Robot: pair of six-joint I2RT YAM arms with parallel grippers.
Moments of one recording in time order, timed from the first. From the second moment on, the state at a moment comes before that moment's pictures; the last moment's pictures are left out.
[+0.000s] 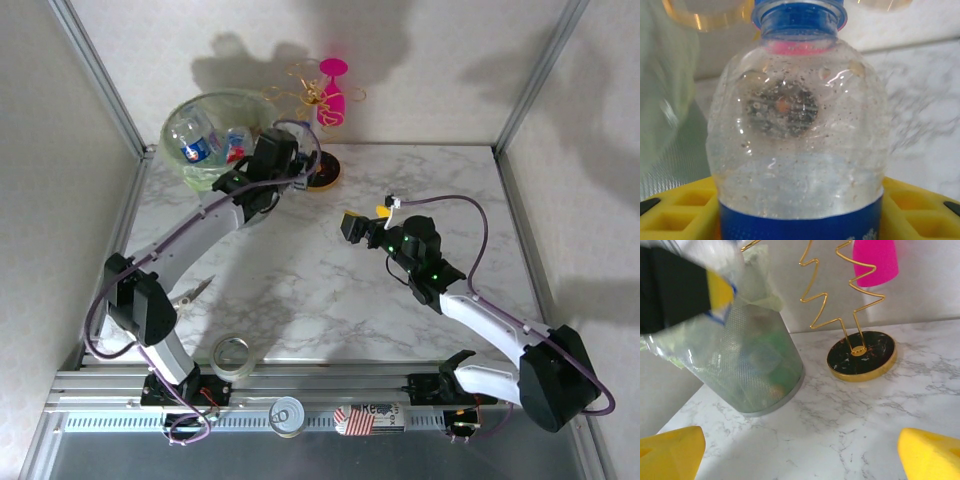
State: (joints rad) left arm -0.56 1.70 1.64 -0.45 -0.22 -0.23; right arm 0.58 1.15 0.64 0.36 -0.05 0.40
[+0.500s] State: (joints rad) left arm -0.36 1.73 2.10 -0.50 -0.20 -0.23; right arm 0.58 1.11 0.61 0.36 -0.06 0.35
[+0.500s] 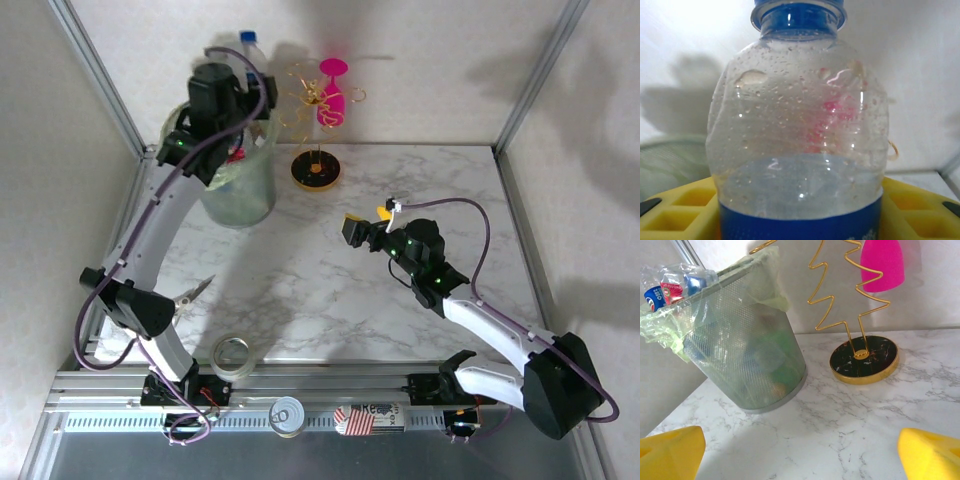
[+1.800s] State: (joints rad) left arm -0.17 2.04 2.25 -0.70 -0.34 -0.15; right arm 0.58 1.11 0.61 0.34 -0.07 0.35
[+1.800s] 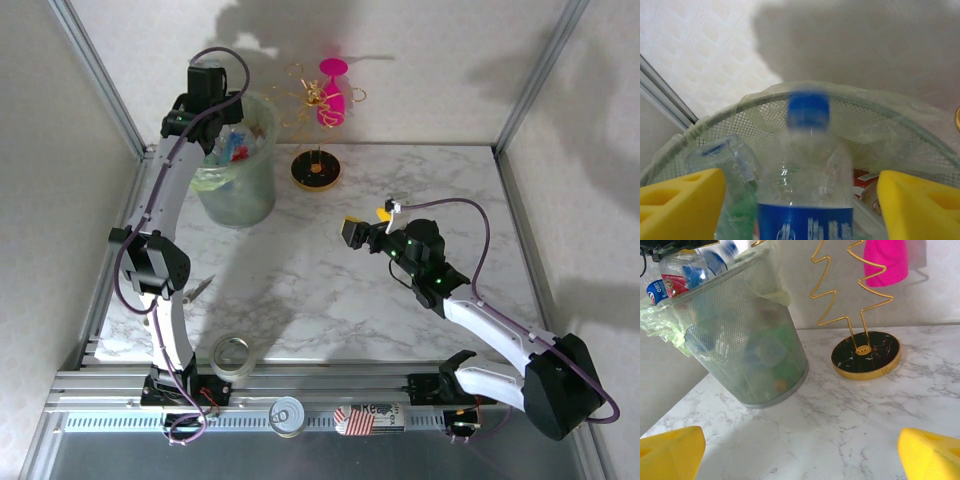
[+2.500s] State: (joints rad) left arm -0.17 1.84 2.17 -0.64 -0.29 -0.21; right arm 0.55 1.19 0.66 0.26 0.09 0.32
